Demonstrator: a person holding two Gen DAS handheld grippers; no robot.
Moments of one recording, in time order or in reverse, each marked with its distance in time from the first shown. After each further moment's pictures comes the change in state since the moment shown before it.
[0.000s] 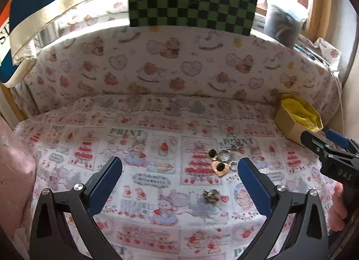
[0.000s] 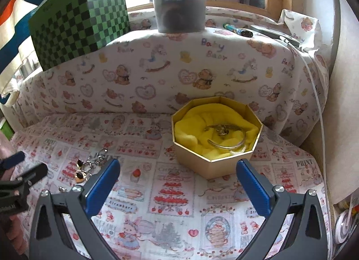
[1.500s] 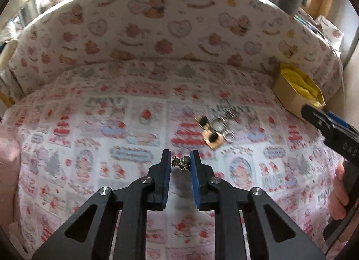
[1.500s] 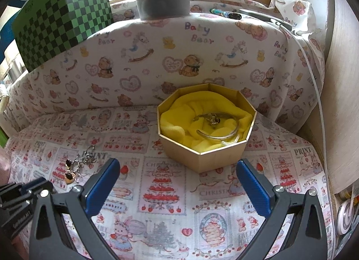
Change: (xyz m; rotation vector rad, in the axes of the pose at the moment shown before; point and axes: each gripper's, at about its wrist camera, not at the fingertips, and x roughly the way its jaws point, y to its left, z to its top) left arm 0.027 -0.006 -0.012 0.010 0.177 -0.046; right arm 0.014 -0.010 -0.002 0.047 0.059 -0.046
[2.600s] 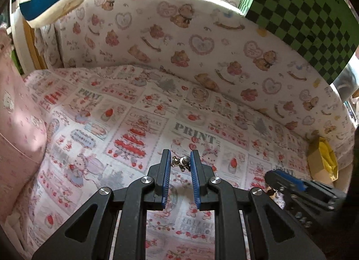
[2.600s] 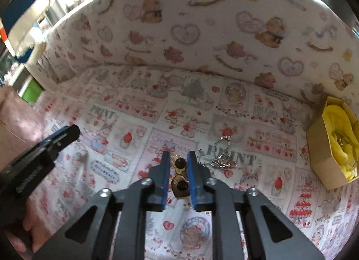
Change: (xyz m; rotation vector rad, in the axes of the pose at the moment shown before) left arm -0.008 0.114 0.018 -0.347 -0.075 0.056; right arm 0.056 0.168 0.006 -0.246 0.289 0.257
